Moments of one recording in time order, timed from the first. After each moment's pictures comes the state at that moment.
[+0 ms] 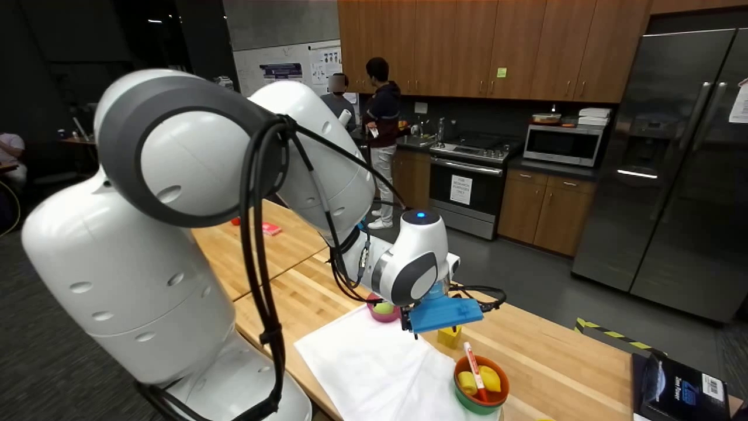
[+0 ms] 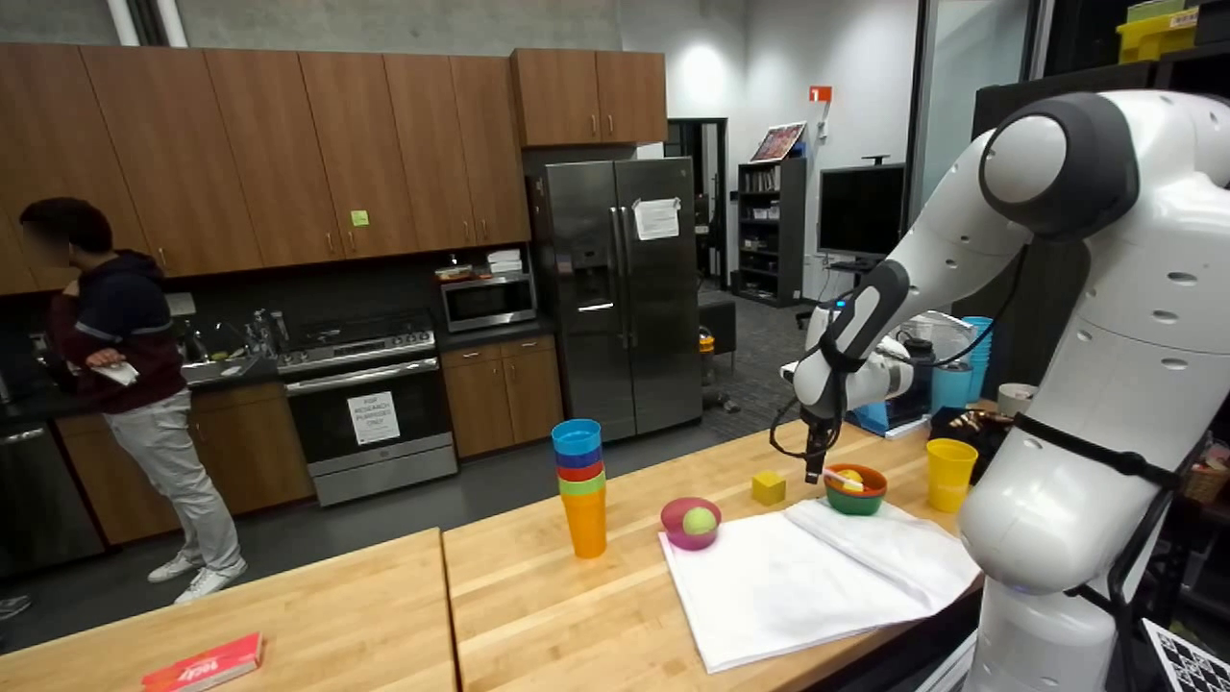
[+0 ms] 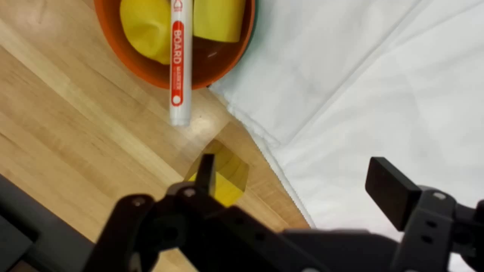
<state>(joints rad) -0.10 -0.18 -0.29 -2.76 -0.15 2.79 -0.86</state>
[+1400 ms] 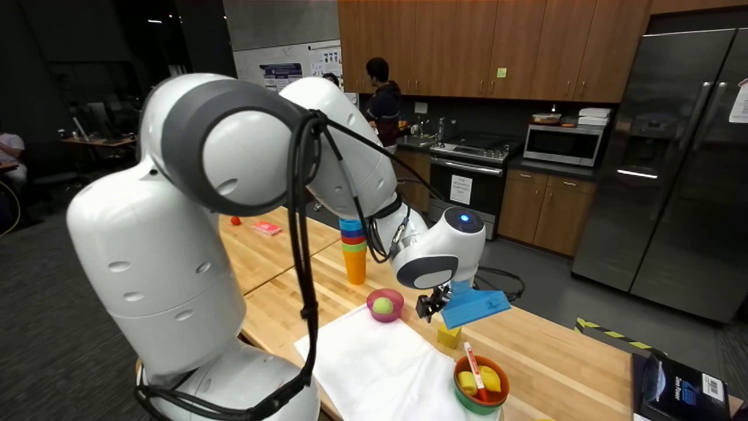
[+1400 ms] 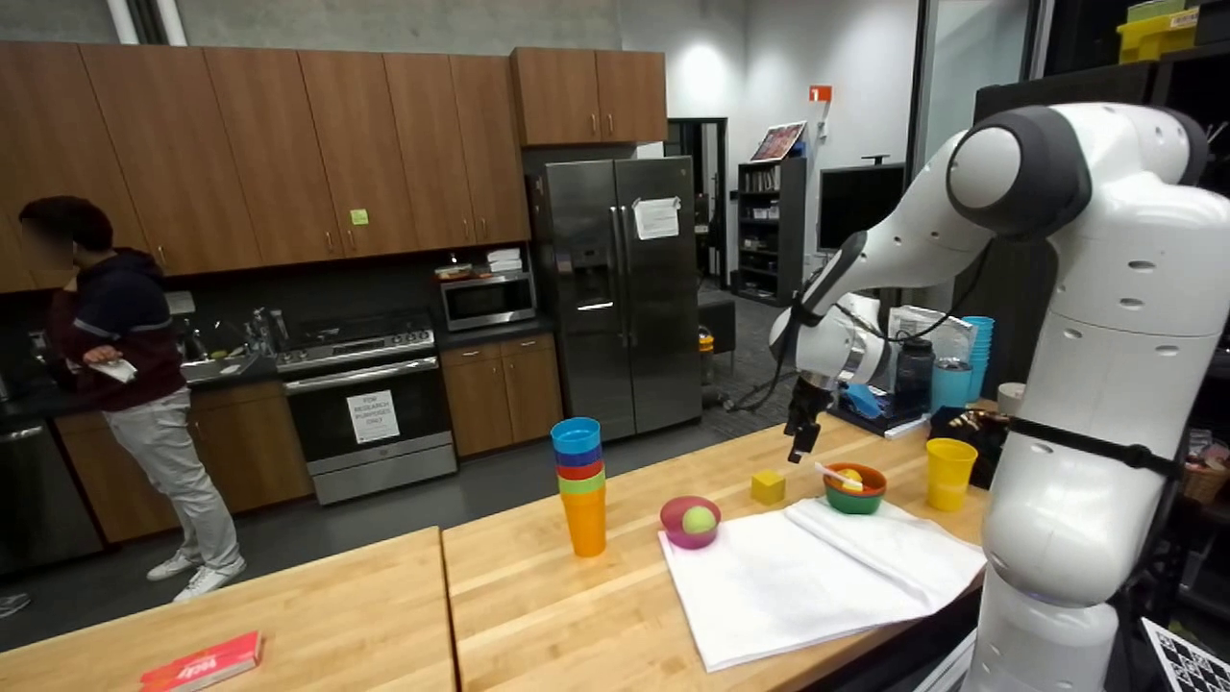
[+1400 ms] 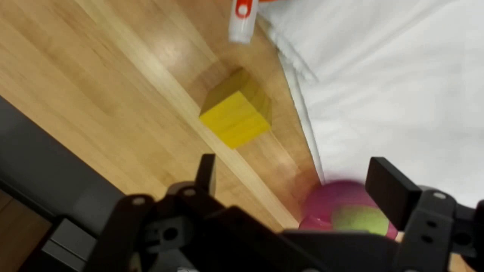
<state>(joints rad) 0.15 -0.07 -0.52 -2.59 0.49 2.71 -1.61</state>
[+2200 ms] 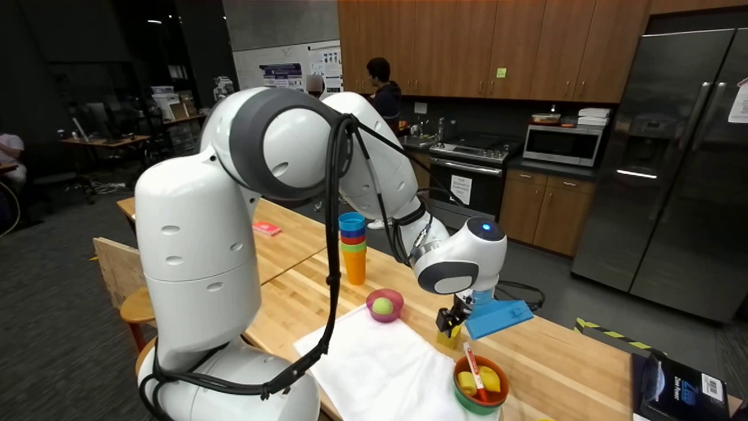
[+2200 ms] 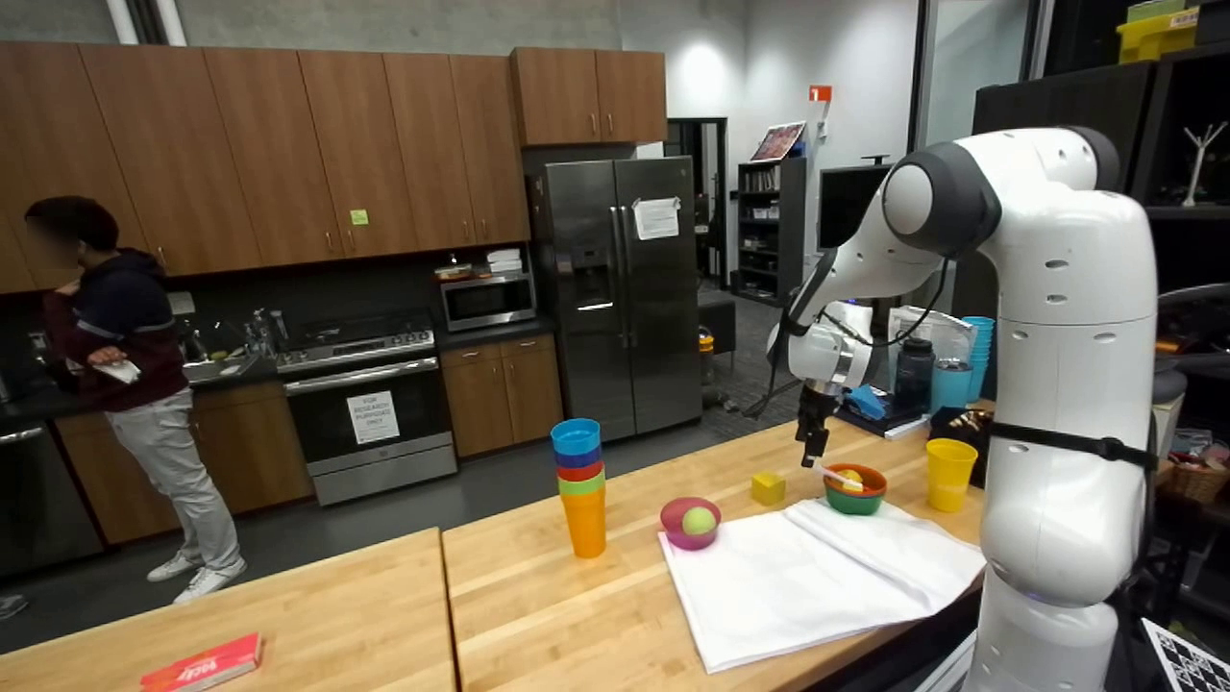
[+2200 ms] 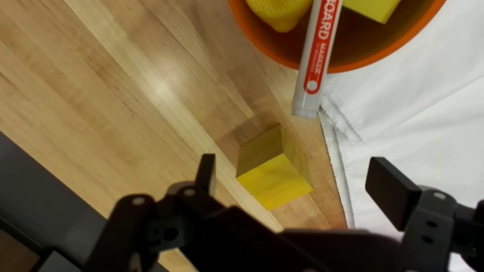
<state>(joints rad) 0.13 0.11 -0.57 -2.46 0.53 2.68 -1.71</state>
